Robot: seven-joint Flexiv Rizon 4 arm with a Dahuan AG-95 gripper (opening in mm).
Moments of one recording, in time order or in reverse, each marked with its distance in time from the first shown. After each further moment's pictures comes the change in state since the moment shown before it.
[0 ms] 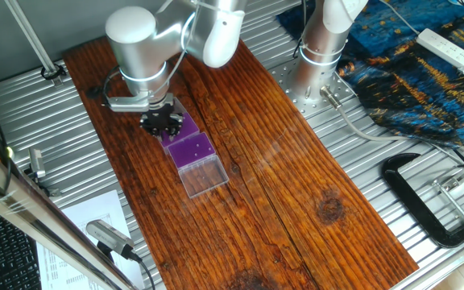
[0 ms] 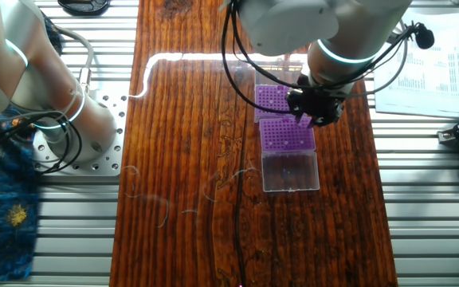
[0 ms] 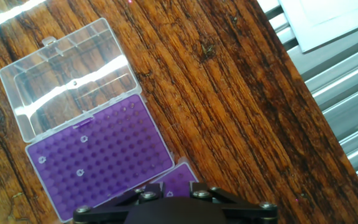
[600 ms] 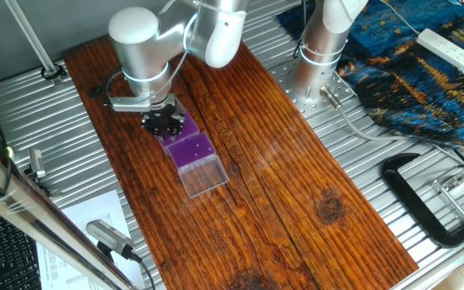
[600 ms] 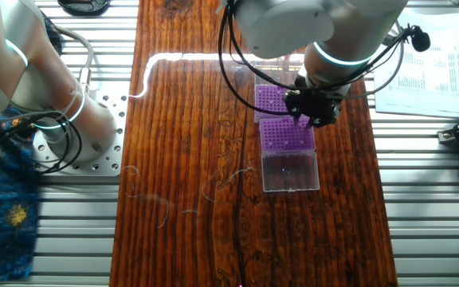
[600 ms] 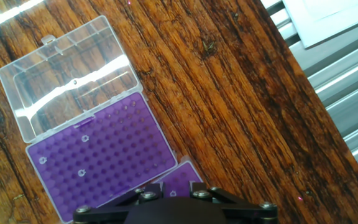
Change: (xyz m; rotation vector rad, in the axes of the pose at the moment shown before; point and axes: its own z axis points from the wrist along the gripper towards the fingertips) arm 0.000 0.001 0.007 0.005 -0.004 0.011
